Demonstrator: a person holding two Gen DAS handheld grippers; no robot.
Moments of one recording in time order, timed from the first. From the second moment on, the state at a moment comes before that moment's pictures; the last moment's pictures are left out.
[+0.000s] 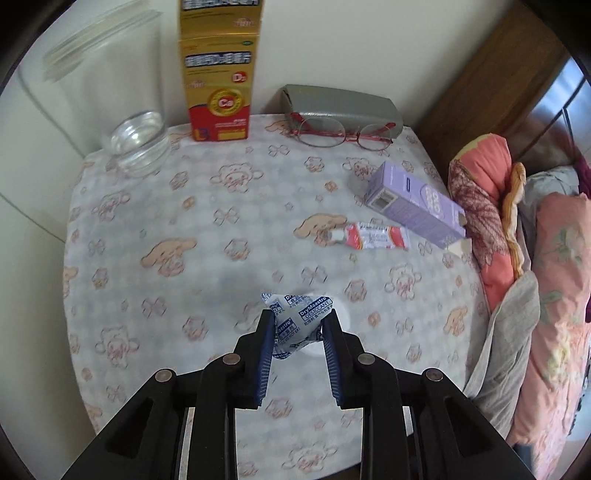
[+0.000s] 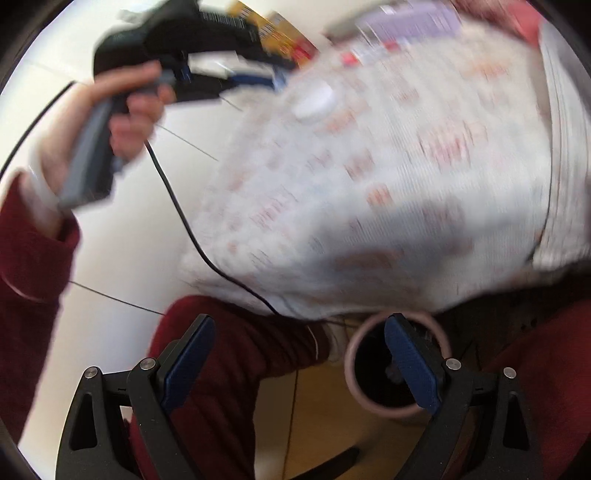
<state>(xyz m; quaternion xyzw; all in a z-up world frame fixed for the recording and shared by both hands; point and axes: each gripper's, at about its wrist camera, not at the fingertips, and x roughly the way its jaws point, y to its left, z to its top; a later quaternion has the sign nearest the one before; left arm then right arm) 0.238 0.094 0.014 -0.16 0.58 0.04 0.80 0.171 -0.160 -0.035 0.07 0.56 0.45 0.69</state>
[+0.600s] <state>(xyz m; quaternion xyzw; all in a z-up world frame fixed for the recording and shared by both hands) 0.184 0.096 -0.002 -0.21 0.58 0.02 0.79 0.357 -0.077 0.070 -0.26 0.41 0.39 0.78</state>
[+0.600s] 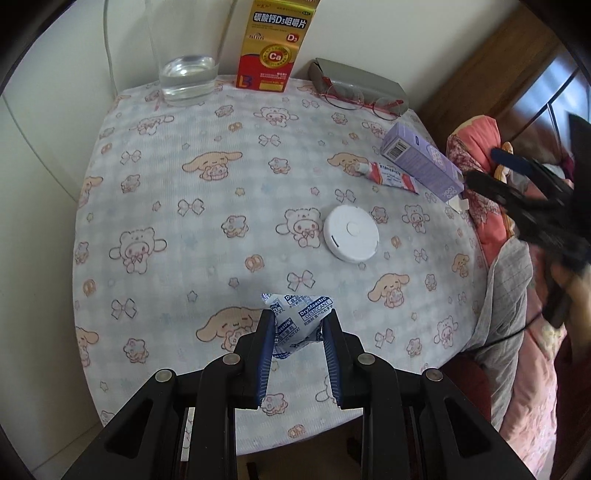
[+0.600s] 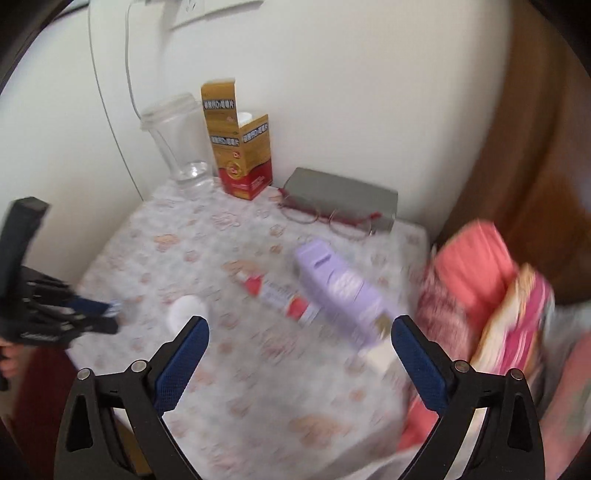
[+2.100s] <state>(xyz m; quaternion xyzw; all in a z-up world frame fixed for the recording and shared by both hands) 0.124 0.069 0.009 -0.22 0.56 -0.03 0.80 0.327 -0.113 0.072 -0.16 0.49 0.44 0.73</state>
